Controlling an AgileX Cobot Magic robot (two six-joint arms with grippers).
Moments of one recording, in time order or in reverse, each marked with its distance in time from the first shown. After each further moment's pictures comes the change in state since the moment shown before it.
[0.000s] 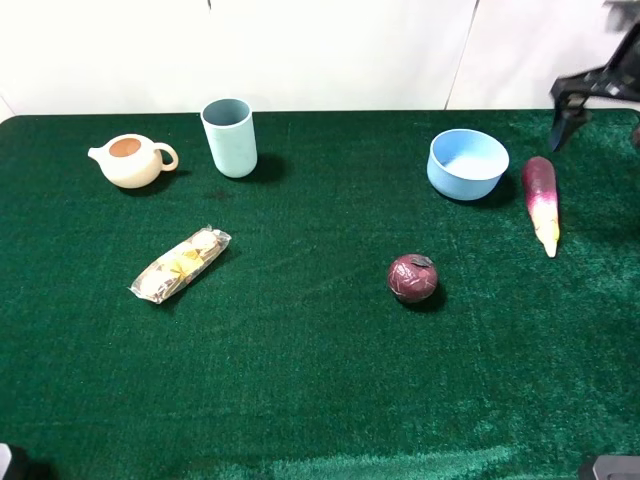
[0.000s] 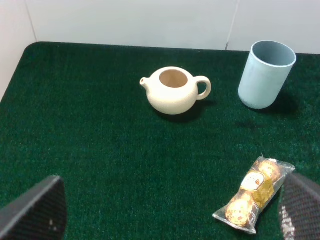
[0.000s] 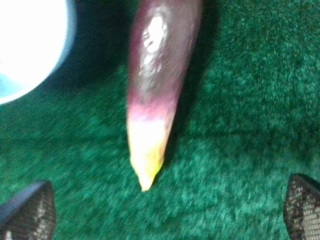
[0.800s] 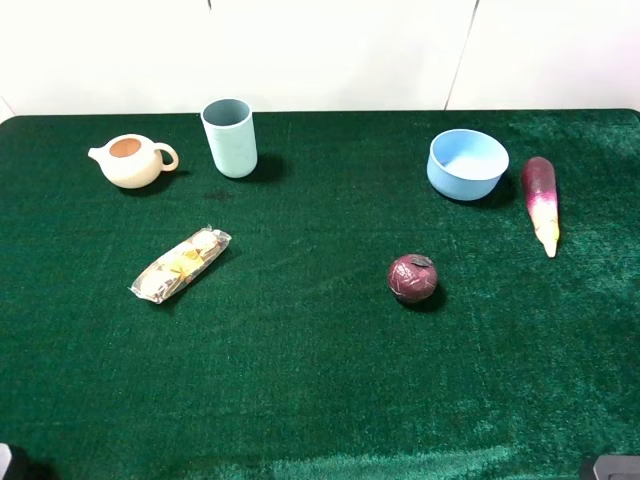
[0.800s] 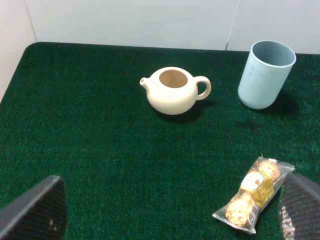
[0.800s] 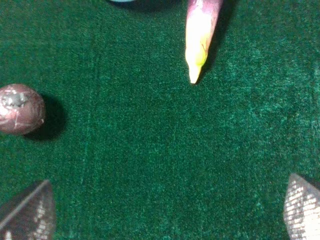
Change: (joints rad) left arm 0.000 0.000 0.000 0.000 0.000 0.000; right arm 0.000 -1.050 0.590 0.110 0.054 -0.068
